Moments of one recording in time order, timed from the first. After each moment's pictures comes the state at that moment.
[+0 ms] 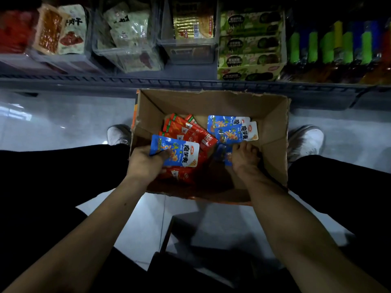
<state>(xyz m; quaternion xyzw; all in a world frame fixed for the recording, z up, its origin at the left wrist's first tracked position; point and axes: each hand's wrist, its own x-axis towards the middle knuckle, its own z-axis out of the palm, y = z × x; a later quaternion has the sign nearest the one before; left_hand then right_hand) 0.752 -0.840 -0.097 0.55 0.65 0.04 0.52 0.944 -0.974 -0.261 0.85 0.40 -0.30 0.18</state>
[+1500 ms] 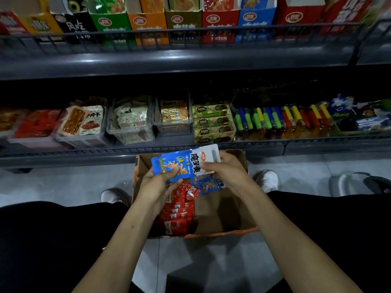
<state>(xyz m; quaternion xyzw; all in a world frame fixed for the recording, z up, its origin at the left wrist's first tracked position) 0.792 -0.844 -0.005 0.38 0.47 0.19 0.78 0.944 -0.959 -0.017 0.67 0.12 -0.45 -0.58</state>
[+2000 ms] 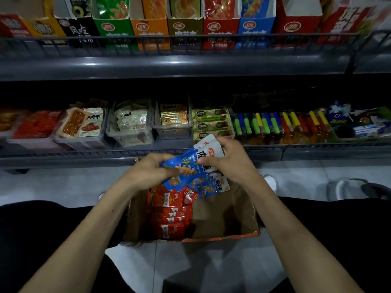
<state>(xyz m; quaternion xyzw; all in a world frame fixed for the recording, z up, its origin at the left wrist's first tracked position) 0.798 -0.810 0.058 0.74 0.32 -0.07 0.59 0.952 -0.962 0.048 0.74 0.31 -0.33 -0.50</state>
